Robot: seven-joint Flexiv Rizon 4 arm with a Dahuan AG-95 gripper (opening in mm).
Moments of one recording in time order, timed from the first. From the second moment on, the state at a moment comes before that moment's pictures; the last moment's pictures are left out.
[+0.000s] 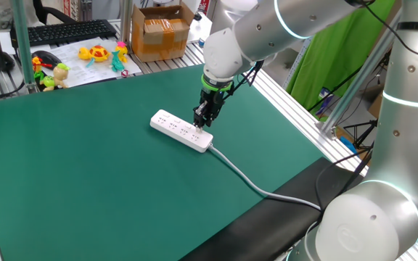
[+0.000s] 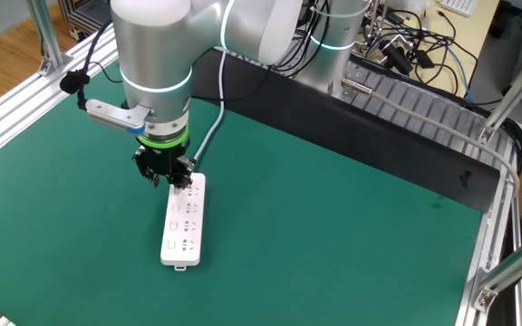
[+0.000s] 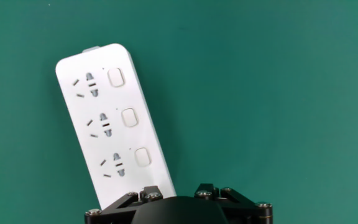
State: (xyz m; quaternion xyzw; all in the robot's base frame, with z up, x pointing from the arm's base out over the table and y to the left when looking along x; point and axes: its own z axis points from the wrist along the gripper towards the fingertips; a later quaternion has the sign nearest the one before) arm 0.551 -0.115 0.030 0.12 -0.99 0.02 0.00
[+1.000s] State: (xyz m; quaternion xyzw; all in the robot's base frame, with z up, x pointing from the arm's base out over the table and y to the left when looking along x) arm 0.547 -0.117 0.028 0.12 -0.99 0.02 0.00
